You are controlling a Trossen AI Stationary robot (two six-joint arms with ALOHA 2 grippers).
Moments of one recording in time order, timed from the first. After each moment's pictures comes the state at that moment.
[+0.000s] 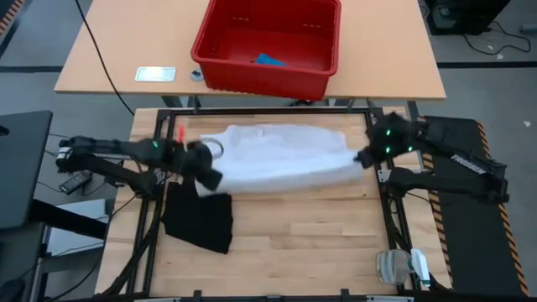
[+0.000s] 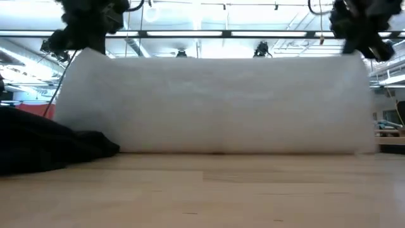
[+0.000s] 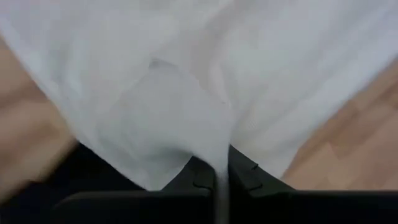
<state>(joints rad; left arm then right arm) -0.07 1.11 1.02 -1.05 -0.15 -1.09 -0.48 0.68 0.86 -1.14 -0.23 0.70</state>
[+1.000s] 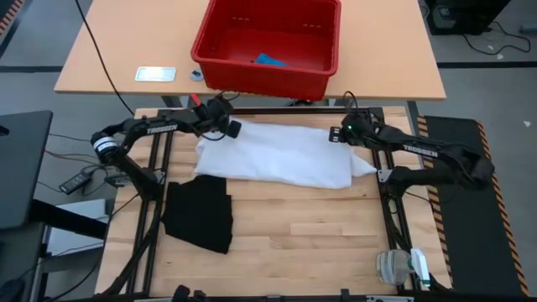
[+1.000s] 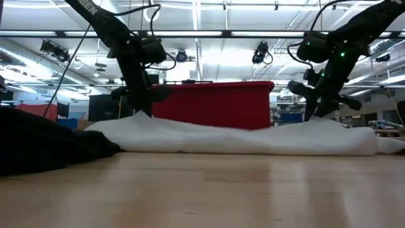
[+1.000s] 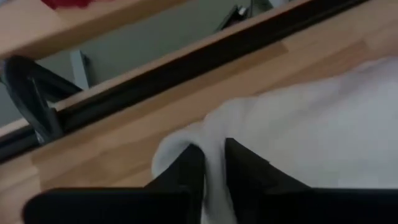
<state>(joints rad) 0.64 1.54 0.97 -0.40 -0.37 -0.38 -0.68 1.10 0.55 -0.40 0.30 0.86</state>
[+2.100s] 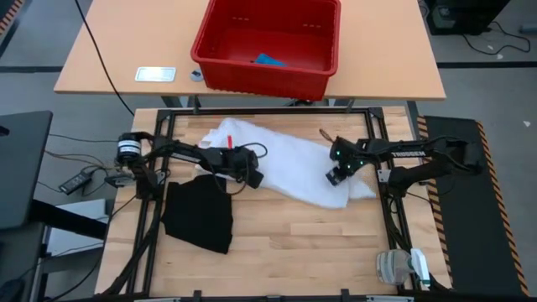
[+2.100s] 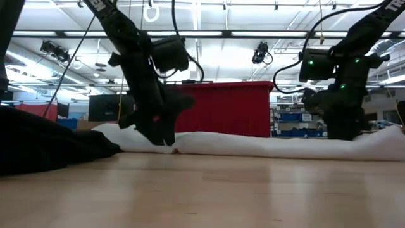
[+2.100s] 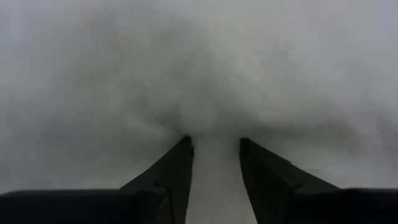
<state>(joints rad) 0.15 1.77 0.94 -0.29 -0.21 -0.79 -0.41 1.25 0.45 -0.54 -0.19 0.54</state>
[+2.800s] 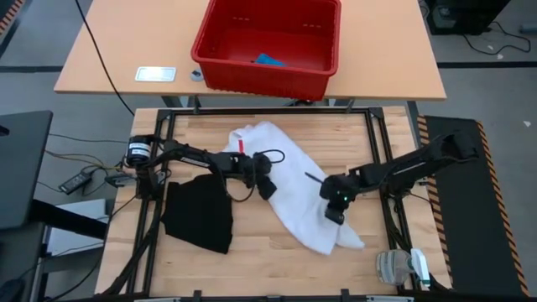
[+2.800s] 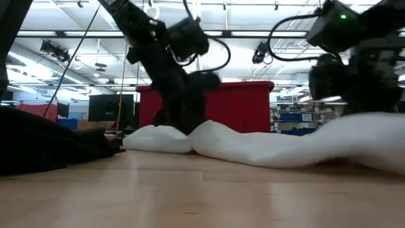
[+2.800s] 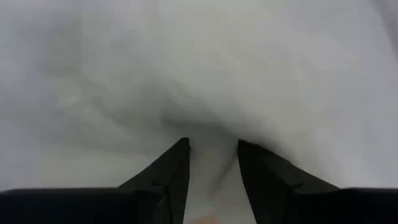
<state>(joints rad) 0.06 1.84 1.09 -0.18 -0.07 -0.63 0.12 1.28 0.49 -0.27 -0.36 0.69</state>
